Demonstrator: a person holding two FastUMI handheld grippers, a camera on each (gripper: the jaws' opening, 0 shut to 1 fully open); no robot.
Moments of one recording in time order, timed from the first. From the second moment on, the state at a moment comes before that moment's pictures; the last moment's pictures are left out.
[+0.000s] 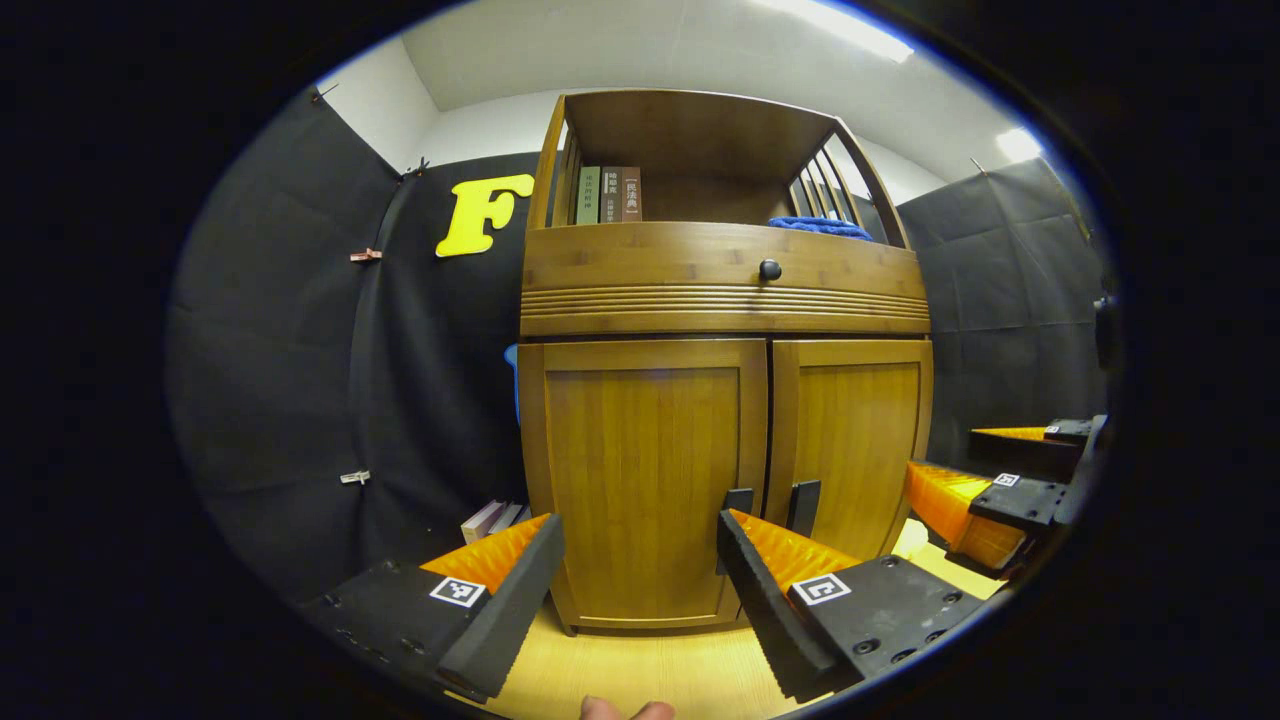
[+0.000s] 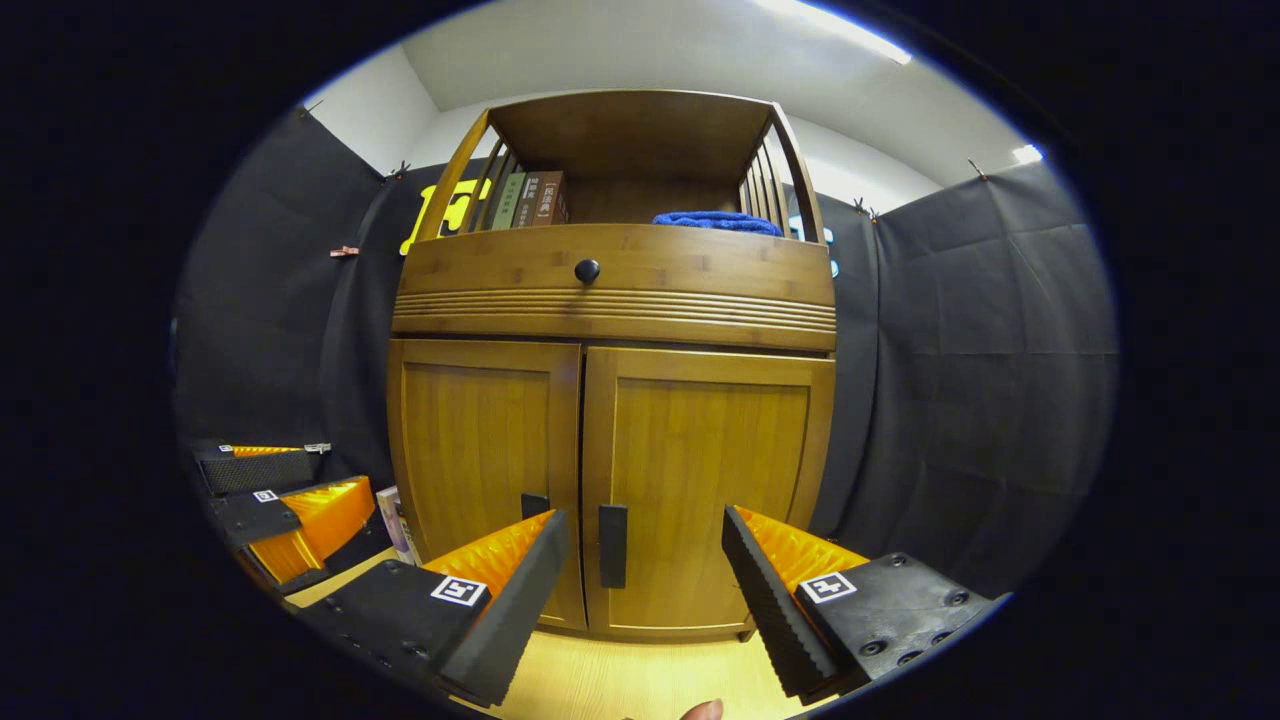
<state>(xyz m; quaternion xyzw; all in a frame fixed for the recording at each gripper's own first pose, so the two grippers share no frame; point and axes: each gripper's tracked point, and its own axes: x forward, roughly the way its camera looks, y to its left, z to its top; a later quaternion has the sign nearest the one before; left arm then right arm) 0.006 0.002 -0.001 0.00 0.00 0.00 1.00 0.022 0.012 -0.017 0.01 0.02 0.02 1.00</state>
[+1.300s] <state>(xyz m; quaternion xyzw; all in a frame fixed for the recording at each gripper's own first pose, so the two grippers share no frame) 0.038 0.049 -0.030 0.00 0.04 0.04 1.00 0.183 0.051 -0.164 0.05 0.15 0.02 0.99</state>
